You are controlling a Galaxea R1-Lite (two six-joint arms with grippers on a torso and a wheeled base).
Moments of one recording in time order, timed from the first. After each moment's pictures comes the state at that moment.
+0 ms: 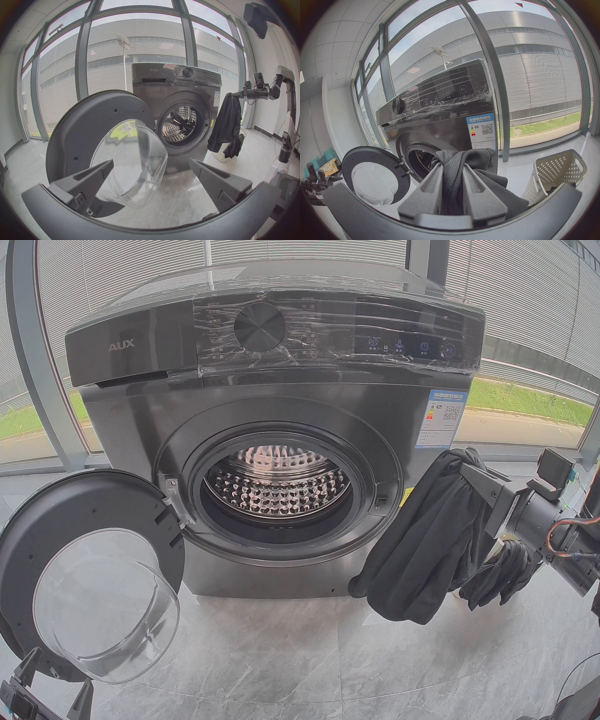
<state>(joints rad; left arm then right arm) 0.00 0.02 -0.02 0.04 -0.08 0.06 0.57 1.40 -0.53 -0.91 -0.16 0.14</state>
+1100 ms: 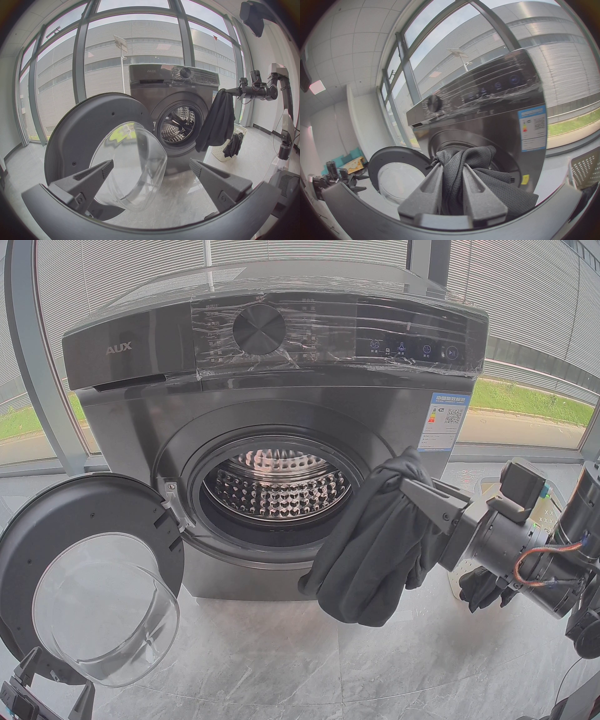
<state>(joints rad) 0.00 0.02 -0.02 0.04 -0.09 0.08 0.76 1.52 -0.54 -1.09 -0.06 0.14</state>
